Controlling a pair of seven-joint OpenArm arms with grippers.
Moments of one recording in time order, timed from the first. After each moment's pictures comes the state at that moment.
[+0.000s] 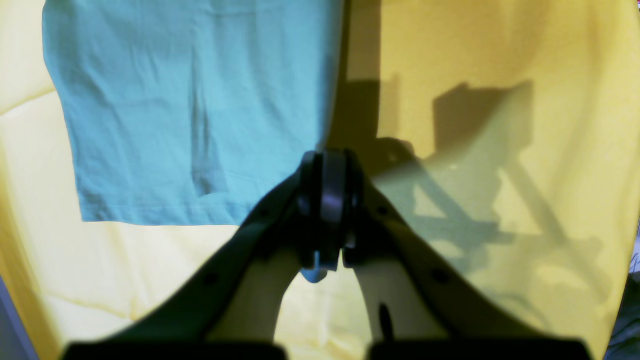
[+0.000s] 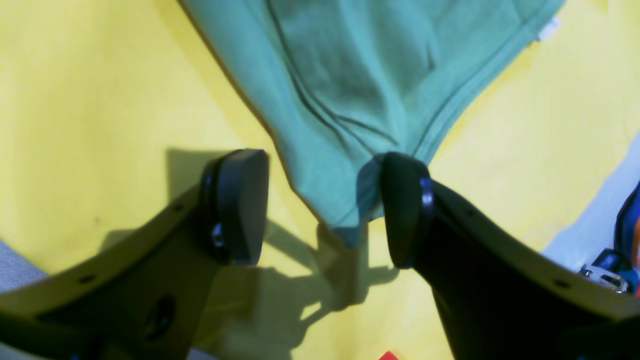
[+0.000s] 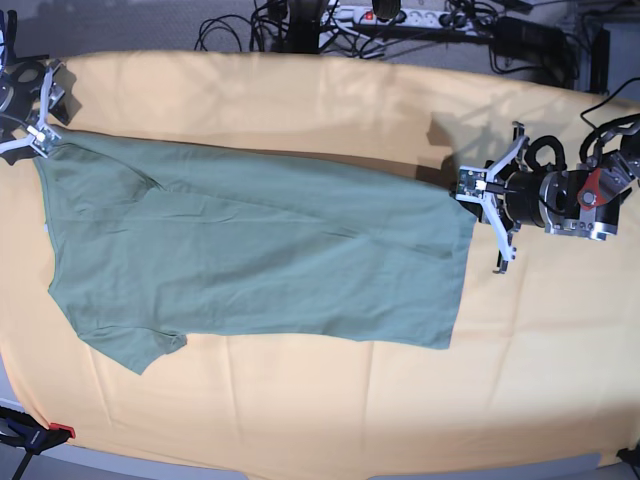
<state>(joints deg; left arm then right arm) -35.5 -65.9 60.2 107.3 -17.1 -47.5 19.7 -38.9 49.5 18.5 99.4 5.9 33.2 -23.6</state>
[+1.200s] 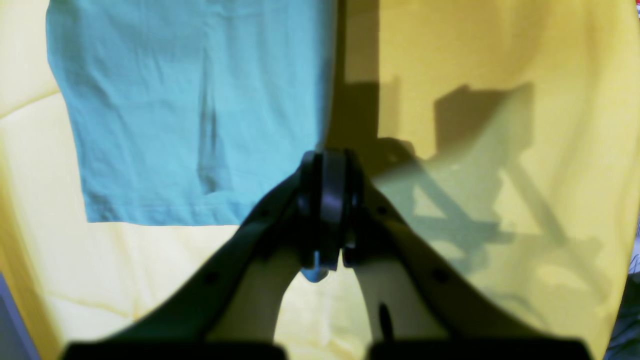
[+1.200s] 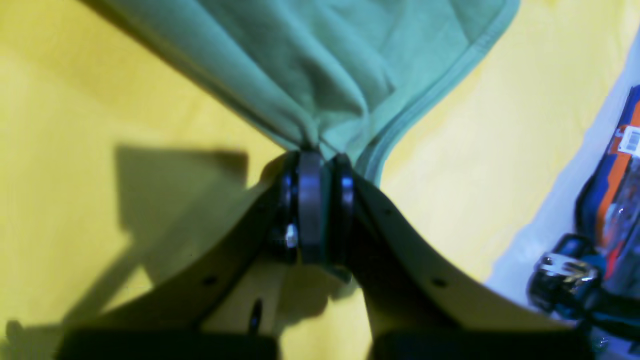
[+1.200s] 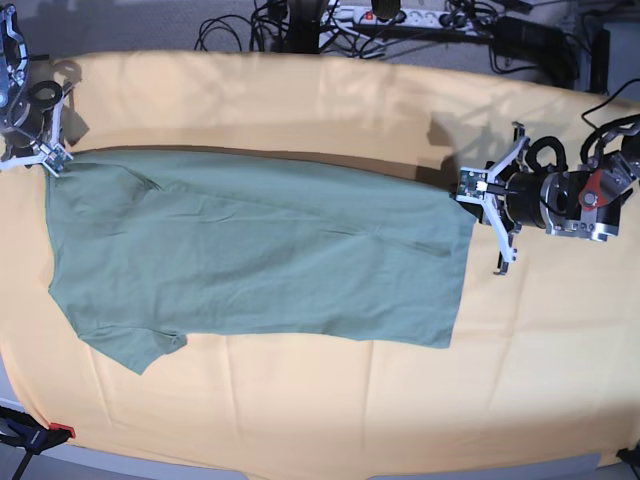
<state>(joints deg) -35.8 -66.1 60.2 107.3 -17.1 -47.4 19.3 -30.3 45.8 12.1 98.1 -1.0 29.6 -30.4</state>
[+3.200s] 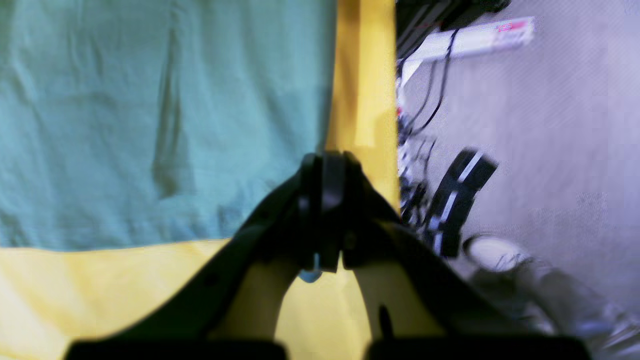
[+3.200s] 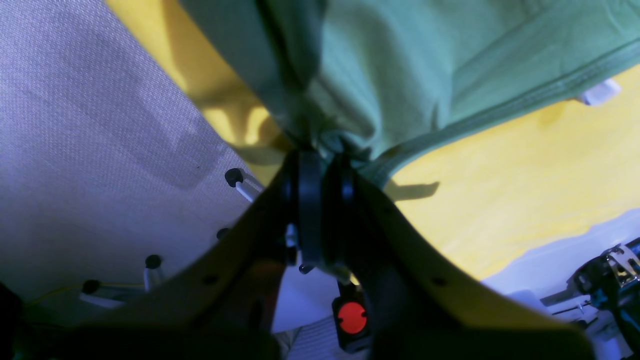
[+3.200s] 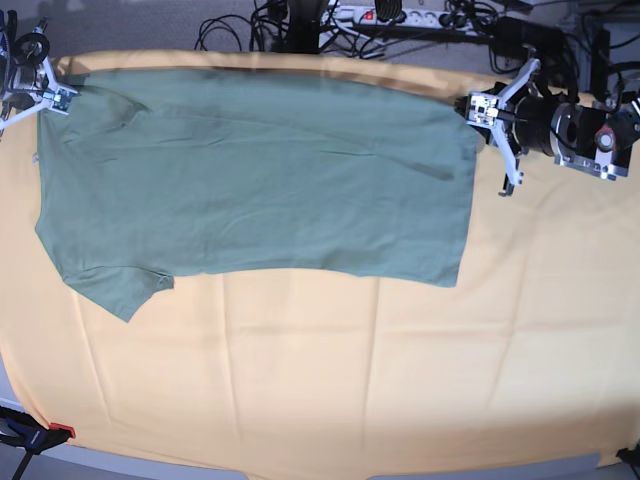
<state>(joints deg) -24.3 -75.4 60.2 119.2 -30.0 -47.0 24.9 -44.3 57.6 12.0 107.0 12.9 40.7 -50.8</state>
